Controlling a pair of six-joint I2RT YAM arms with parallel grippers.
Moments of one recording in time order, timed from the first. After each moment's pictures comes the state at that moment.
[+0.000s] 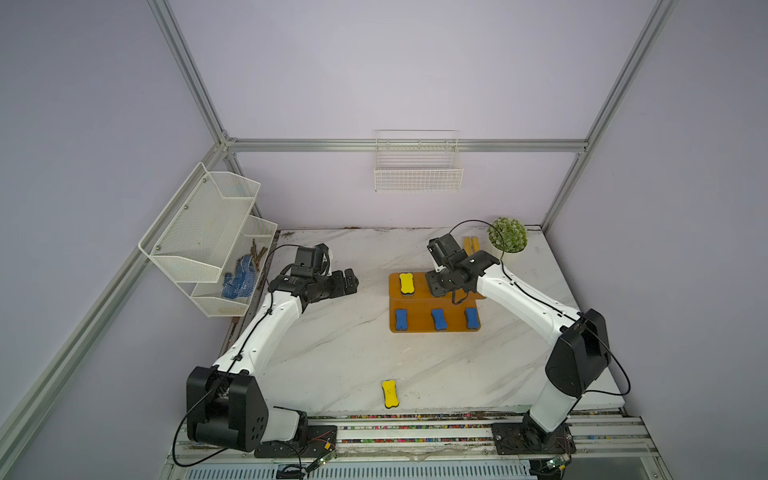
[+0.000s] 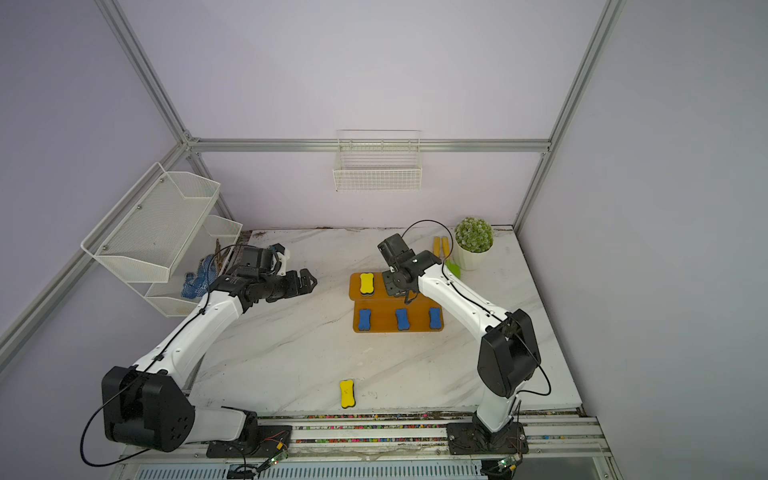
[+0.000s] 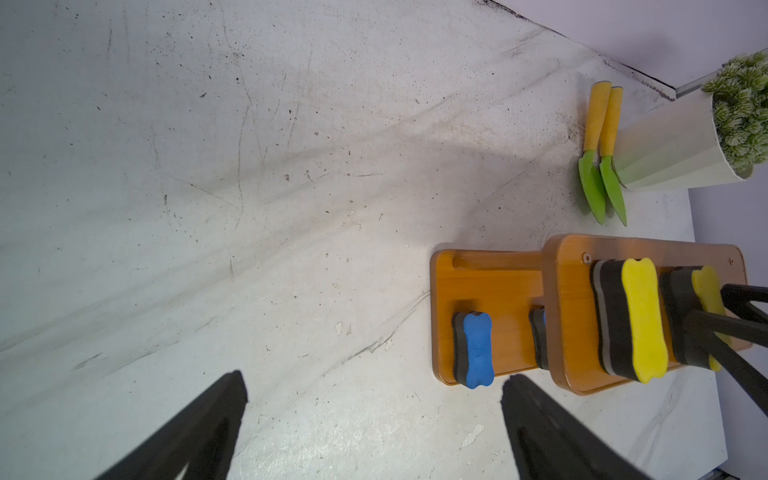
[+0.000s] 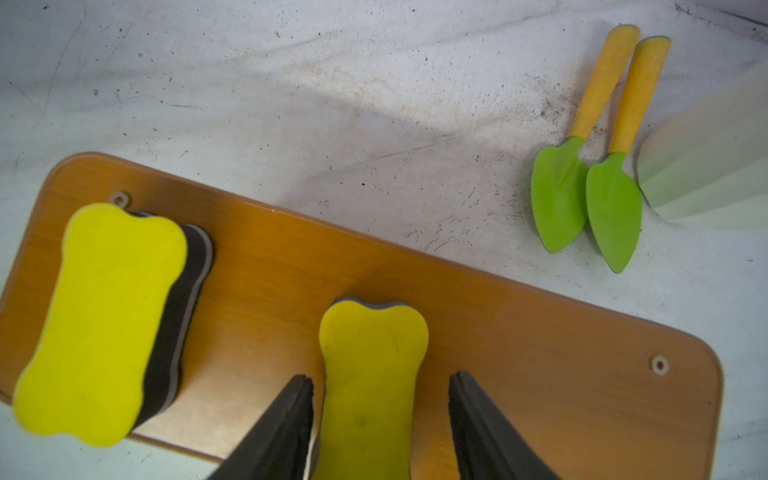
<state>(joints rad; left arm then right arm) -0.16 1.38 1.15 -0.63 0.20 -0.38 0.59 1.74 1.56 -0.85 0.20 0.25</state>
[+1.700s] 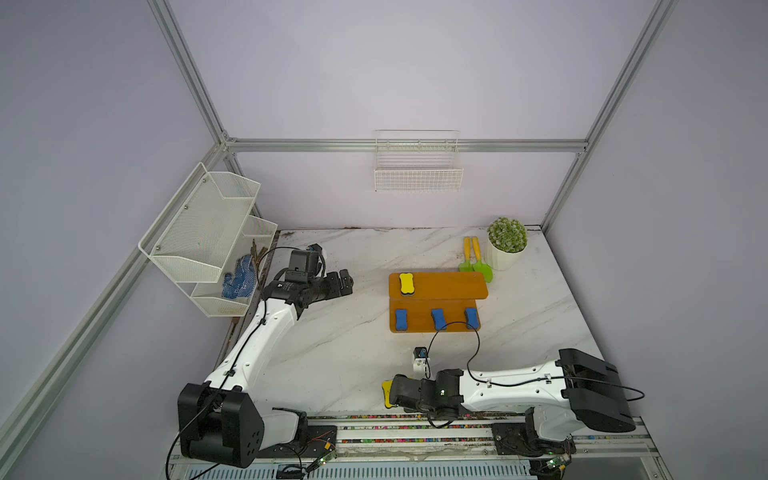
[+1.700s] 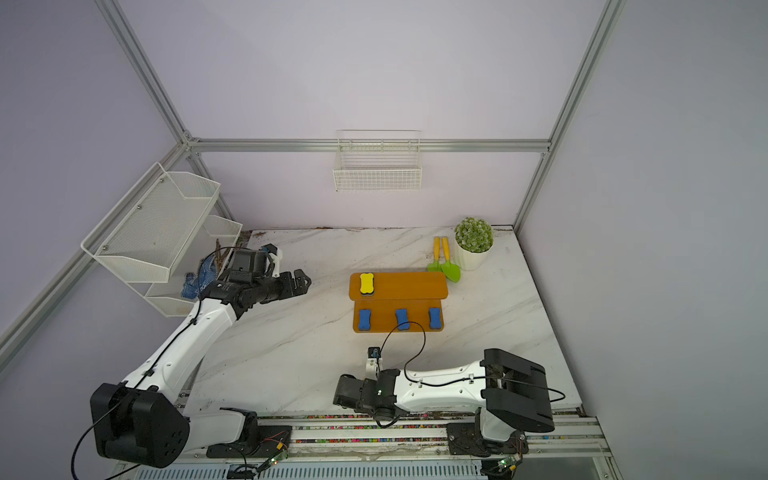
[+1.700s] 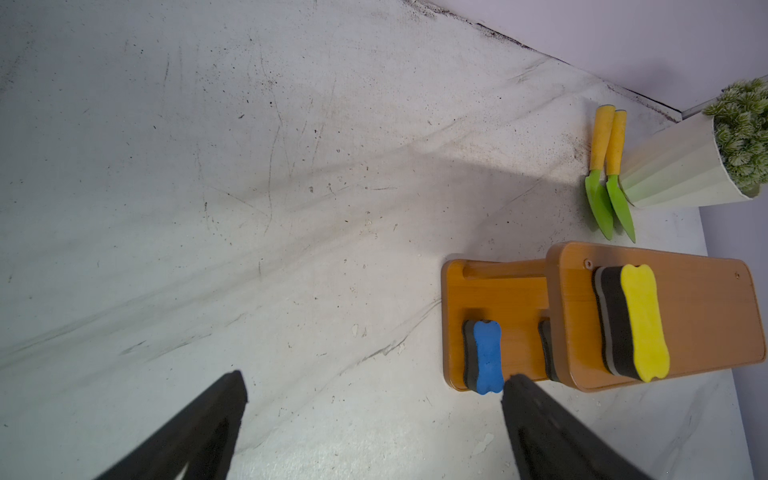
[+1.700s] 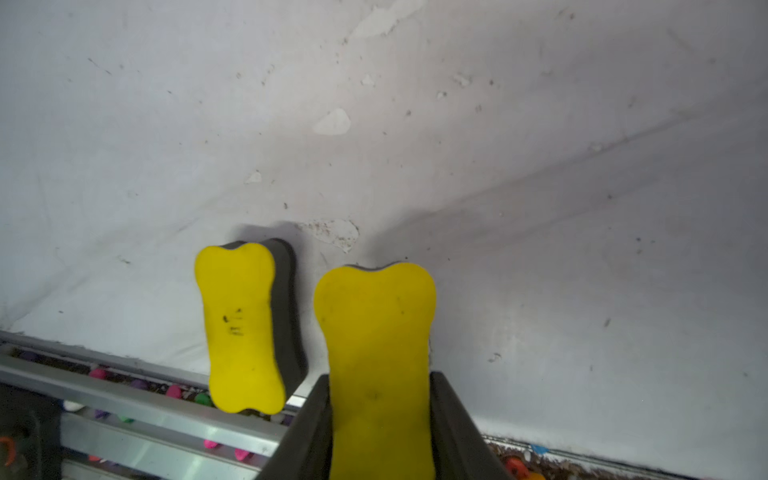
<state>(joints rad) -0.15 1.30 1.11 -0.63 0.14 -0.38 1.38 1.59 0.91 -0.61 0.30 1.32</state>
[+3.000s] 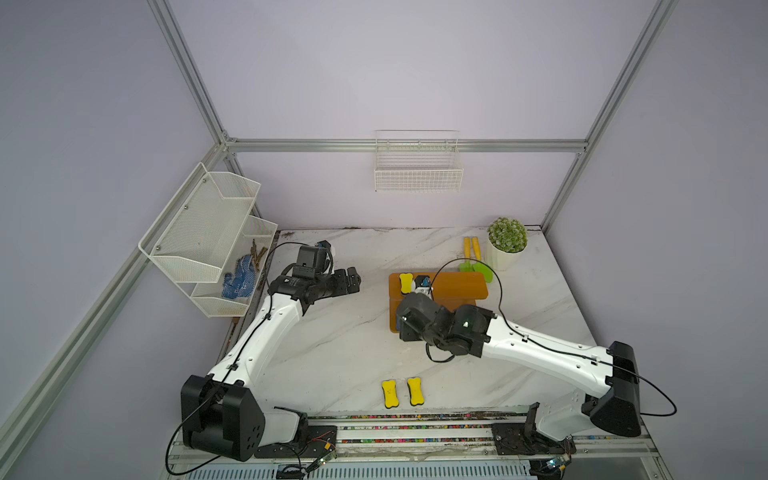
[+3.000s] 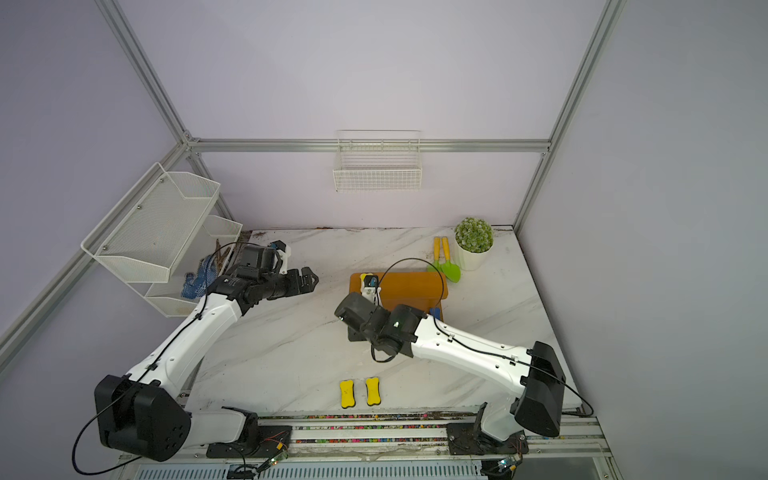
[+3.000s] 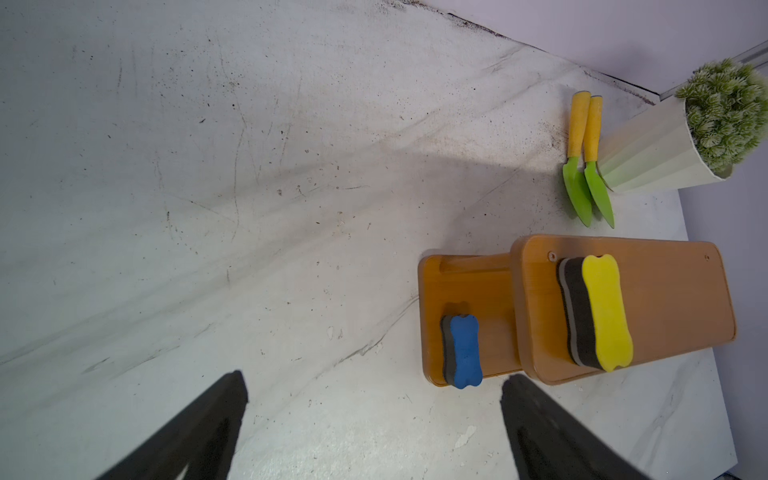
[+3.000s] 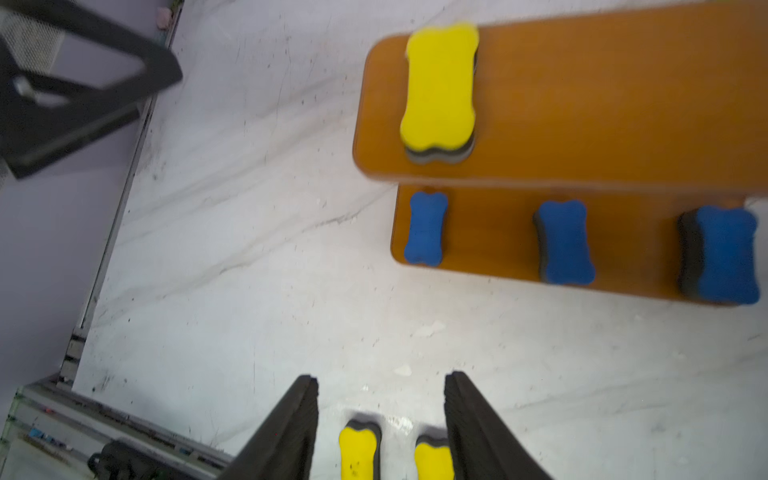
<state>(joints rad) -0.21 1.35 1.18 -0.65 0.15 -0.39 1.01 1.52 1.42 -0.78 0.39 0.82</state>
